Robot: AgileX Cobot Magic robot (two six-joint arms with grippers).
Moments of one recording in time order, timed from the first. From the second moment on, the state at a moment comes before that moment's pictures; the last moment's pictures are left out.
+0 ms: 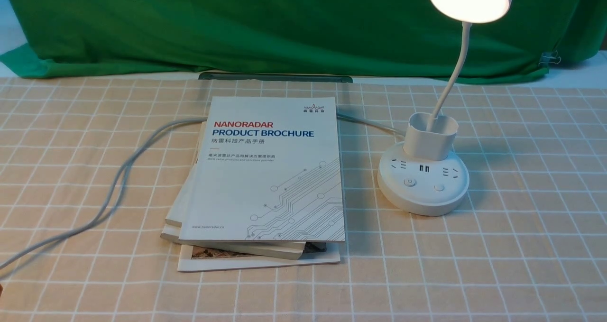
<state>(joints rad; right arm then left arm) 0.04 0.00 0.01 -0.05 0.21 0.12 0.04 0.00 0.01 -0.08 0.22 0.07</state>
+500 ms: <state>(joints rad) 0.04 0.00 0.01 -0.05 0.21 0.12 0.04 0.00 0.01 -0.08 0.22 0.07</state>
